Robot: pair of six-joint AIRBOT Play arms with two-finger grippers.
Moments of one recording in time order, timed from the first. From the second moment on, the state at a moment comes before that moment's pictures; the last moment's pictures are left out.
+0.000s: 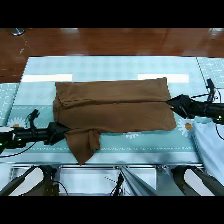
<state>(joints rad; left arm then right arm) 0.49 -1.08 0.28 0.70 -1.21 -1.03 -0.43 -1.00 0.63 -0.66 1.11 1.22</state>
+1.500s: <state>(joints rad) 0.37 -1.12 0.32 0.69 -1.21 -1.00 -0.50 -1.24 0.61 -0.83 1.12 1.19</state>
